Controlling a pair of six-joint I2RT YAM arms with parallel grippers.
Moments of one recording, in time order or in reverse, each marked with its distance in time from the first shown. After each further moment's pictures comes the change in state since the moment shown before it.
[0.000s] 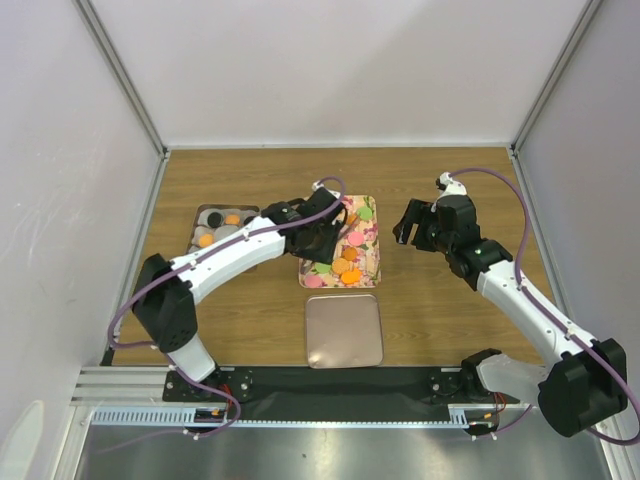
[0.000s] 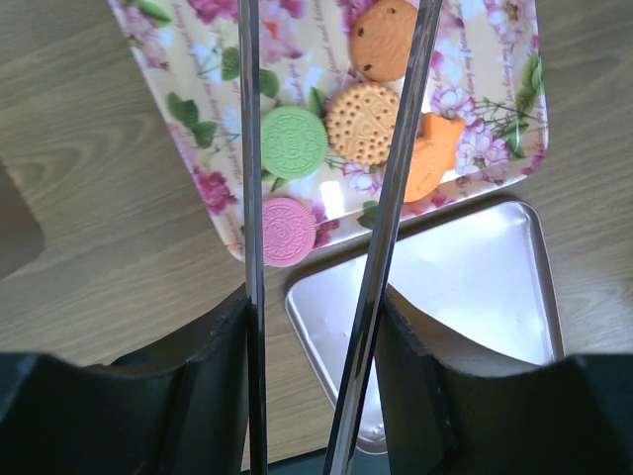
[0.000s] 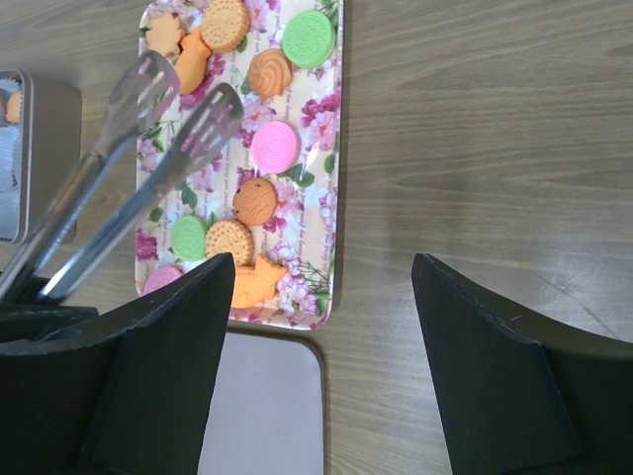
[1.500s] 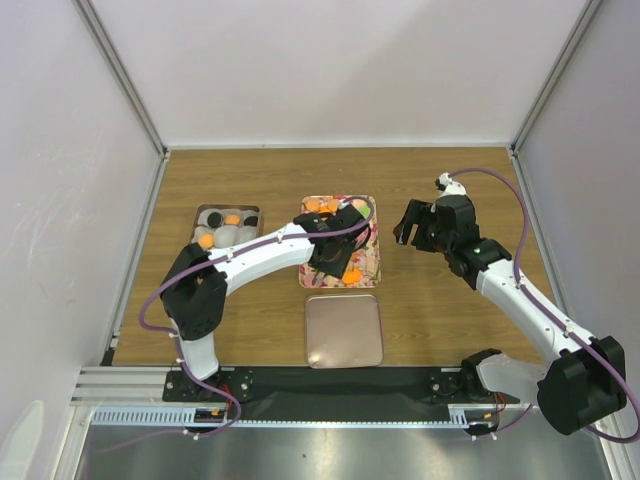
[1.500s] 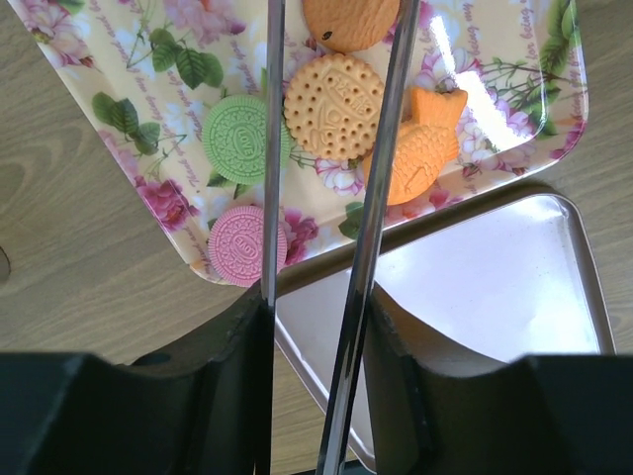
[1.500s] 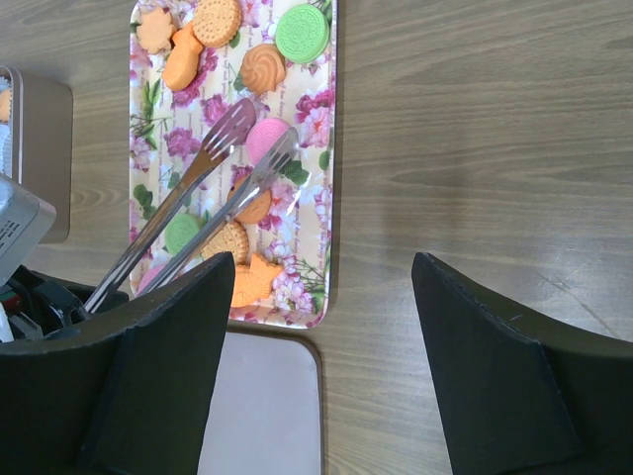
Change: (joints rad) left arm -0.103 0.162 0.032 0.006 -0.045 0.032; right arm -0.002 0.012 0.000 -0.005 0.005 0.000
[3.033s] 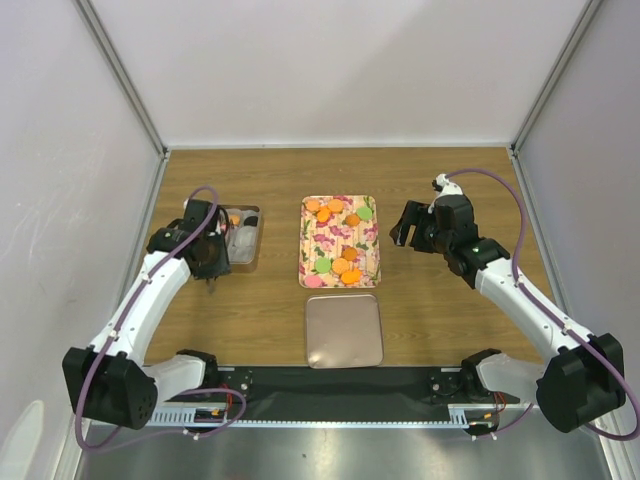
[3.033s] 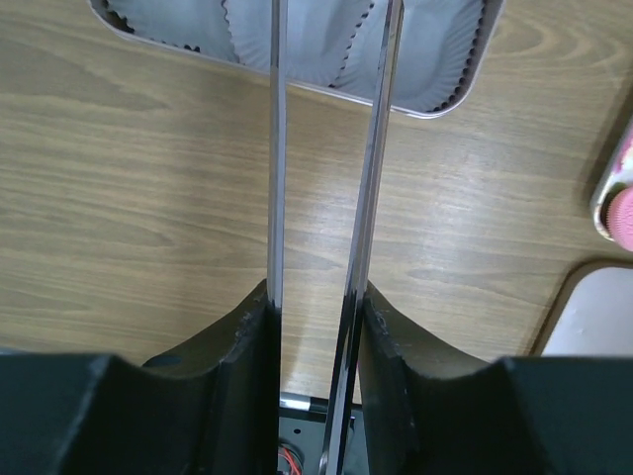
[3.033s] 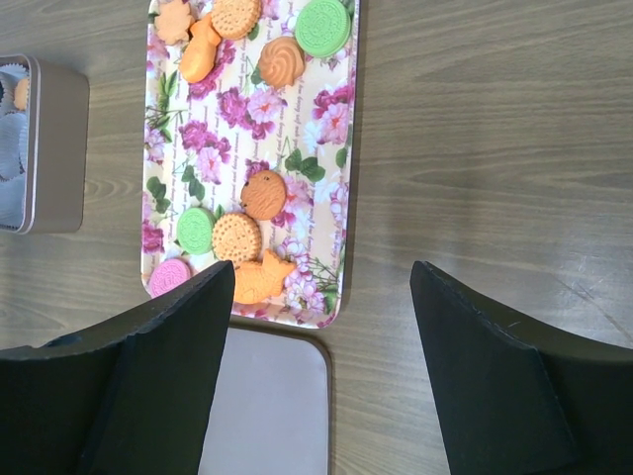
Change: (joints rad) left arm 0.702 -0.674 -0.436 -0.154 0.045 0.067; right arm 0.000 0.012 0.000 0.002 -0.055 0.001
